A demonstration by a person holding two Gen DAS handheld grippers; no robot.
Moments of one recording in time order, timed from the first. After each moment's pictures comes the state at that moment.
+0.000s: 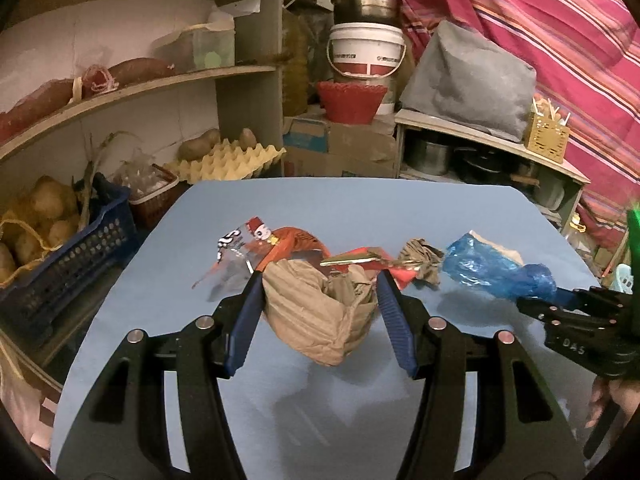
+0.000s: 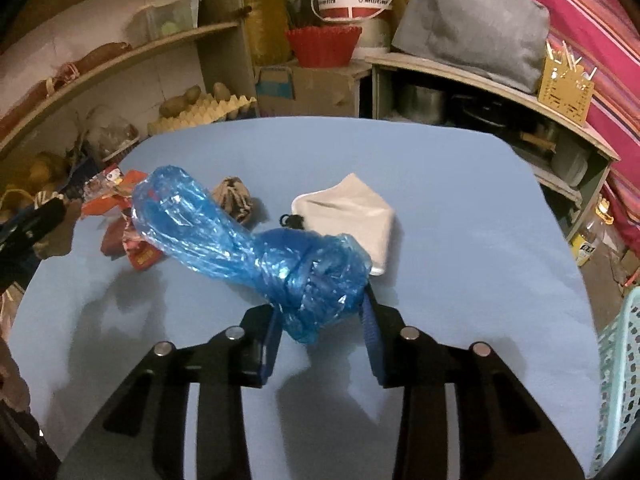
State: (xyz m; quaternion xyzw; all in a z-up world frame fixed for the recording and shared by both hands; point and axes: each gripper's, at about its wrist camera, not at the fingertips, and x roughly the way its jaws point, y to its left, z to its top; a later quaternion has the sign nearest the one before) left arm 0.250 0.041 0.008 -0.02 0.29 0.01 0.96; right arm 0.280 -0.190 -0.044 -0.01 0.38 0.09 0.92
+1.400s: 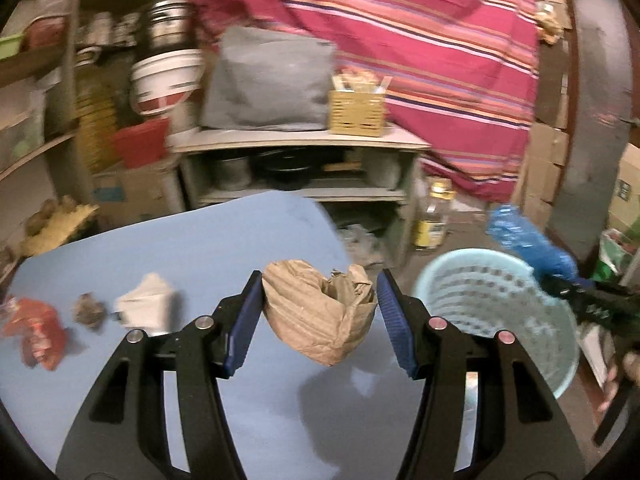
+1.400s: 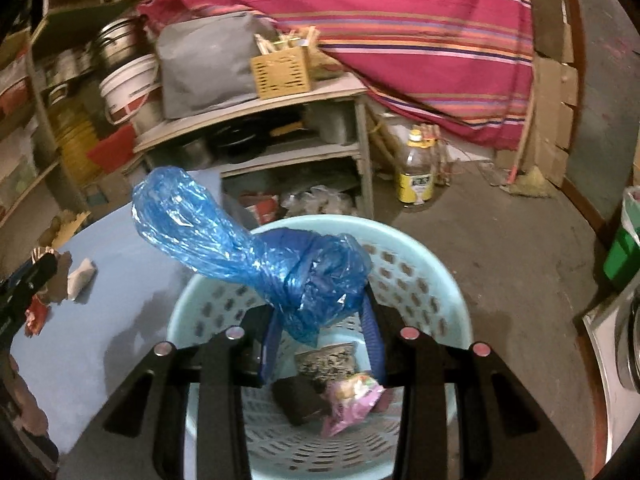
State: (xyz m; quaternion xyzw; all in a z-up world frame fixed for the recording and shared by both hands) left arm 0.218 -0.308 0.038 0.05 0.26 -0.22 0.94; right arm 0.141 -0.559 -0.018 0.15 0.33 -0.16 0.92
